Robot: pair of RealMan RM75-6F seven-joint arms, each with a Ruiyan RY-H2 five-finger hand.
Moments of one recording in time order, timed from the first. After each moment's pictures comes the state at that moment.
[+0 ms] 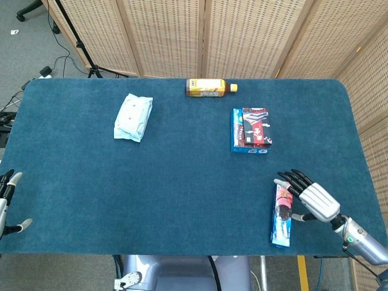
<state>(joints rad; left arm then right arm) -0.06 -0.98 -0.02 -1.80 1.38 1.42 0.13 0.39 -1.62 -0.21 -0.34 -1.83 1.61 0.84</state>
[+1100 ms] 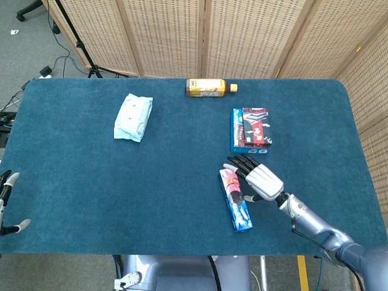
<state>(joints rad) -0.05 -0.97 -0.02 -1.80 1.39 1.42 0.08 0.68 -1.60 -0.09 -0.87 -1.78 1.28 0.44</state>
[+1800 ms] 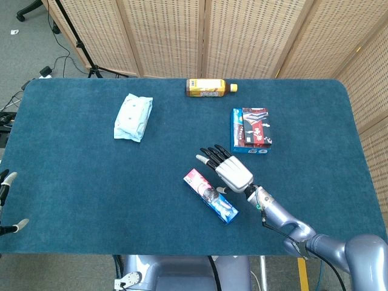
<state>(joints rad) -0.05 -0.96 -0.02 -1.78 1.39 1.42 0.05 0.79 -1.66 0.07 -1.08 -1.62 1.08 0.14</state>
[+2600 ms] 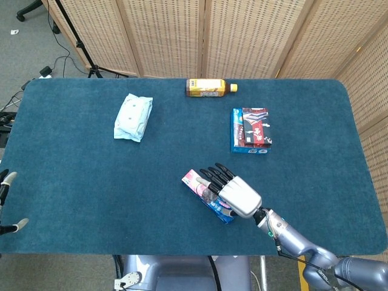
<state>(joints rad) -0.06 -0.96 -0.02 -1.79 1.38 1.41 0.06 0.69 -1.38 -0.01 -1.62 -1.64 1.12 -0.19</state>
